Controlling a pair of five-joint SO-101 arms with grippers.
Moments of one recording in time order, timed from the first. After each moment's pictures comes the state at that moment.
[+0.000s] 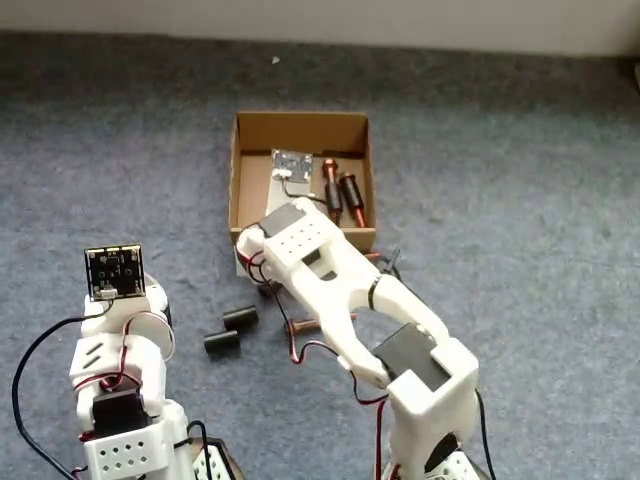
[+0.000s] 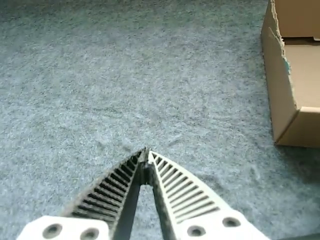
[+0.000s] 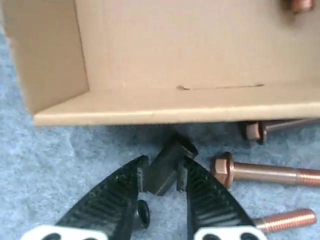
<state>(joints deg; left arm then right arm) -20.4 -104.2 93.8 51.5 -2.9 -43.3 17.9 6.0 60.4 -38.7</state>
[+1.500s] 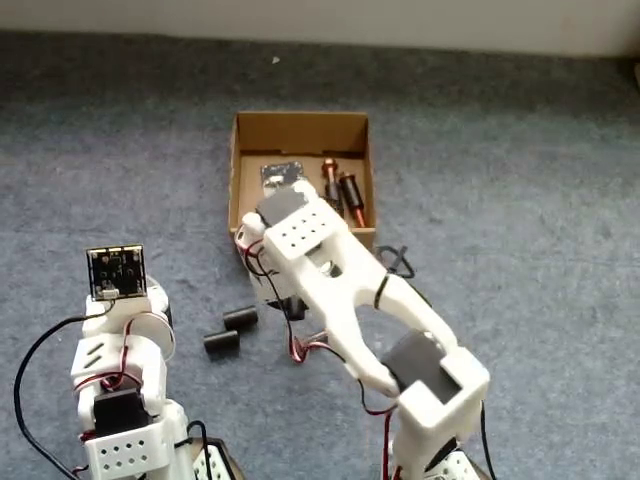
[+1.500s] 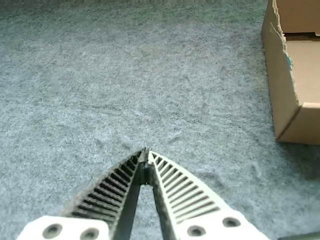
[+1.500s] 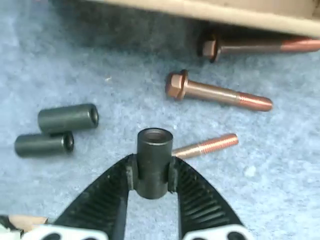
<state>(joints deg) -20.4 -104.1 94.7 51.1 -3.3 -43.5 9.7 -0.5 89.8 -24.4</state>
